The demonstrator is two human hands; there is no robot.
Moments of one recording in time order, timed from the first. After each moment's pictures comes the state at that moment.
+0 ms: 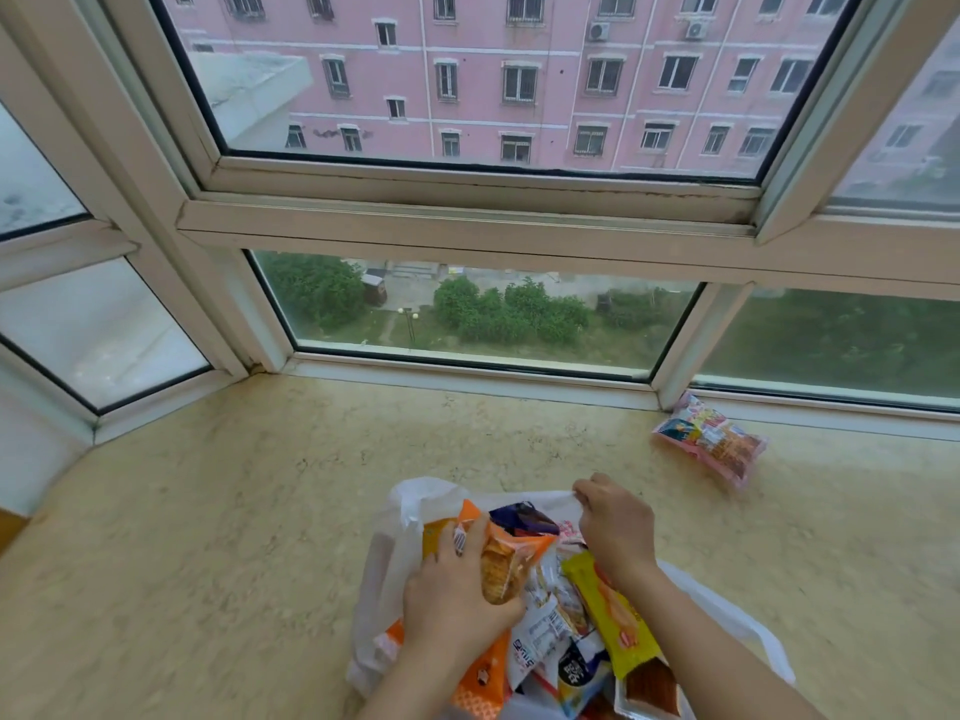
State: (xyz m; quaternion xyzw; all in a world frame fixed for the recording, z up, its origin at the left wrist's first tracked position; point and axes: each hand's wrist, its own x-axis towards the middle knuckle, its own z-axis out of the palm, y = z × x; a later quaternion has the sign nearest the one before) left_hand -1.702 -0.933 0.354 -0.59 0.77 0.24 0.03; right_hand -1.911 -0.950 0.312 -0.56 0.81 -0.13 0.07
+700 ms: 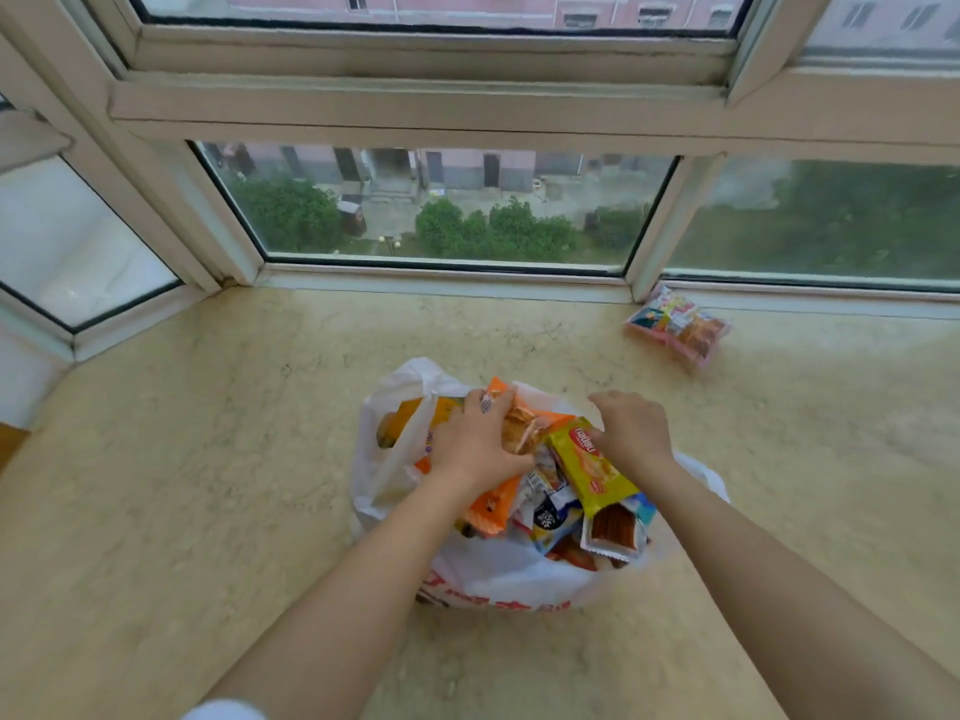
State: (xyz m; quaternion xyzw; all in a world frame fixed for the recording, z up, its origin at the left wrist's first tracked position) left_hand -1.744 -0.932 0.344 -0.51 0.83 0.23 0.06; right_hand -1.951 -0.884 0.313 -0.58 0.80 0.05 0.11
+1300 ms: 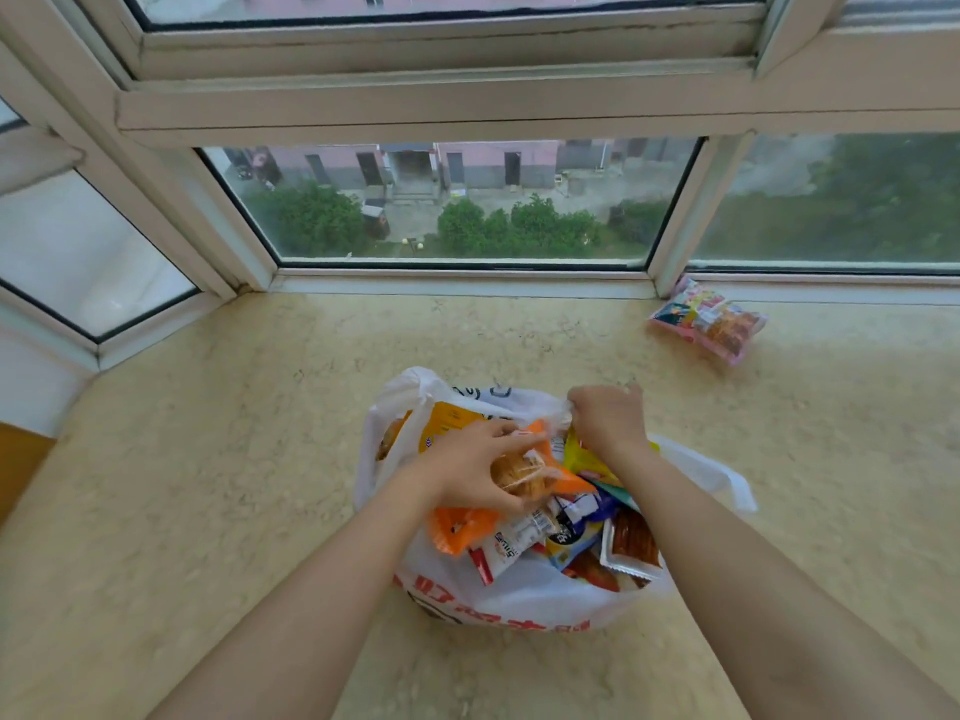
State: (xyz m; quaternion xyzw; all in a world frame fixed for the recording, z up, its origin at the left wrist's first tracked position) left_hand -1.720 -0.952 0.338 -0.33 0.89 0.30 0.13; right_hand -1.924 -0.927 0.303 -0.58 0.80 0.04 0.13
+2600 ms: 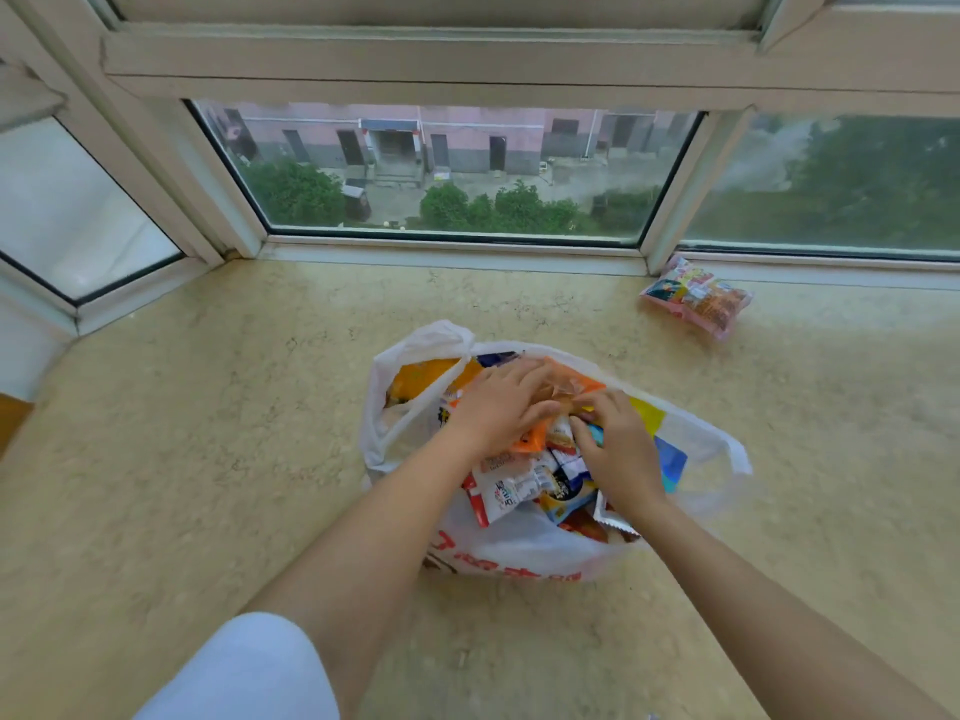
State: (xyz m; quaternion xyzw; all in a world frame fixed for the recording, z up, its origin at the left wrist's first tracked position) left_hand -1.749 -0.947 0.307 -0.35 0.92 0.19 0.00; right_hand -1.891 -0.833 0.294 -0.56 0.75 -0.31 0.15
